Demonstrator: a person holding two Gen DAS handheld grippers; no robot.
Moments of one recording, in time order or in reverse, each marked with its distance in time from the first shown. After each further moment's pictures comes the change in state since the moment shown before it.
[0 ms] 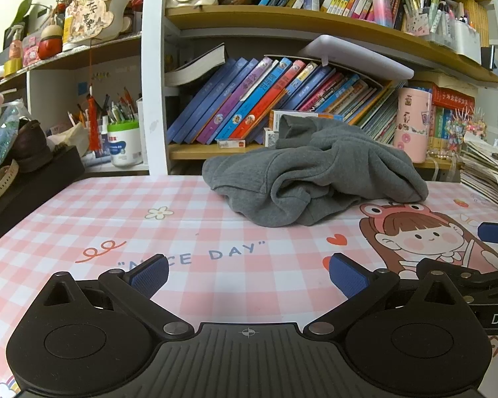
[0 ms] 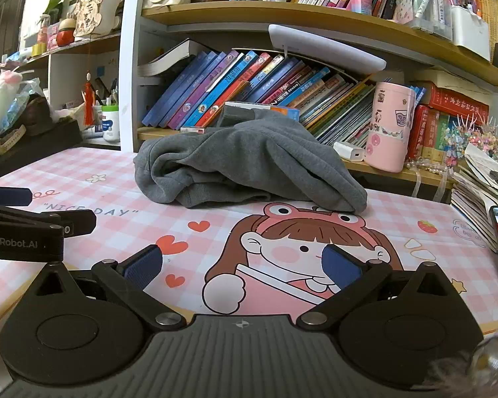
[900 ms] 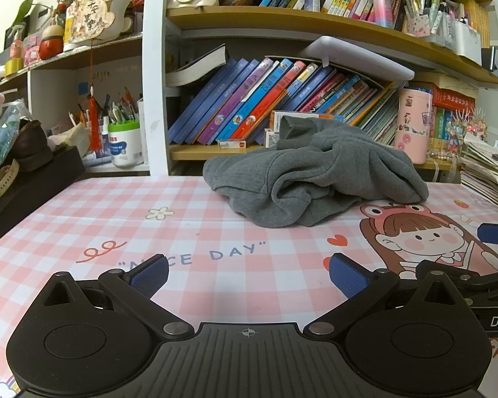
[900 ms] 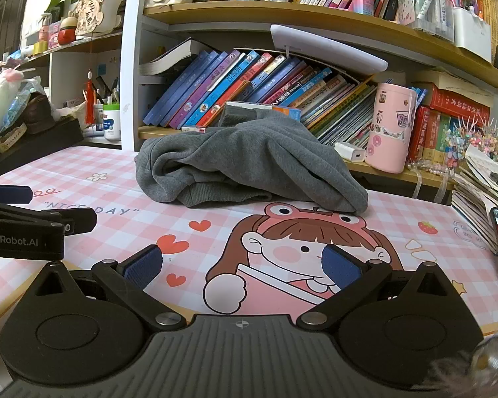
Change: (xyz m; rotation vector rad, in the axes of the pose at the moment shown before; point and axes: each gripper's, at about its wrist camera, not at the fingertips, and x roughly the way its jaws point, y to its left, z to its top) left arm -0.001 0.001 -0.001 -0.004 -0.005 -0.003; right arm 0.000 0.002 0.000 -0.004 -0.002 0.000
